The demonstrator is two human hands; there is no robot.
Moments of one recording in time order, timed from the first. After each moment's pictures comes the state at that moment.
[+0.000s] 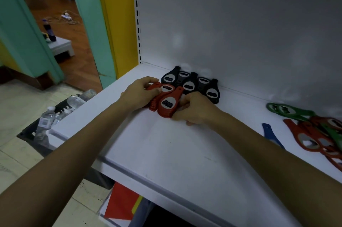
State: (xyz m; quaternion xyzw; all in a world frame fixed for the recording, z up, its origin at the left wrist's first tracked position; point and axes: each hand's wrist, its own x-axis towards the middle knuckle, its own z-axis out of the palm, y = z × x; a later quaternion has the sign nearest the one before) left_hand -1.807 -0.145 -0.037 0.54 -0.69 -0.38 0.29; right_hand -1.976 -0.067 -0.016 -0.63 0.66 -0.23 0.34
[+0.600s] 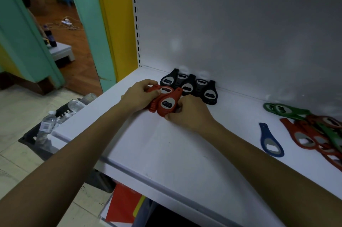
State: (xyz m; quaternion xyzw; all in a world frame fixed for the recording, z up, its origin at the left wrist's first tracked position) left_hand -1.807 -0.144 -0.037 0.54 -0.69 -0.38 0.30; right_hand -1.961 -0.060 -0.029 -0.68 0.67 -0.25 0.16
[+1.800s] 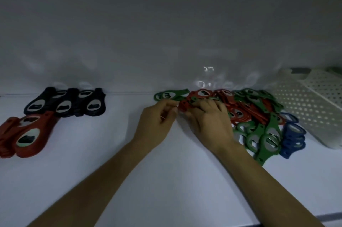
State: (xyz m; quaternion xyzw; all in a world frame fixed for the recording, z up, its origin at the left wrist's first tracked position) left_hand -2.073 0.002 -0.050 0.21 -0.80 -0.43 0.36; right_hand -2.198 0.115 -0.042 -0.54 0.80 -0.16 -0.21
